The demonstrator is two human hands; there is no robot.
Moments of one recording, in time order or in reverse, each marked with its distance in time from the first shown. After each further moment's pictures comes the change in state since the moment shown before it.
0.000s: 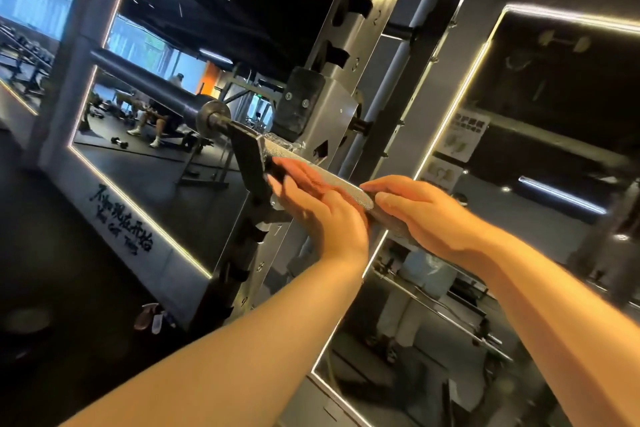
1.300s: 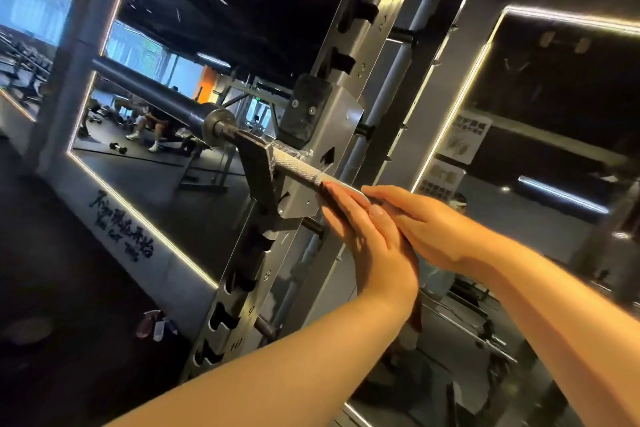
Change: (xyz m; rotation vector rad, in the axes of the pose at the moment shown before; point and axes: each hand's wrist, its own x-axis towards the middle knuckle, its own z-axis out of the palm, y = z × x) left_hand -0.040 -0.001 0.003 0.058 -0.280 -0.379; right_hand 0.004 -0.006 0.006 -0.199 -0.069 -0.041
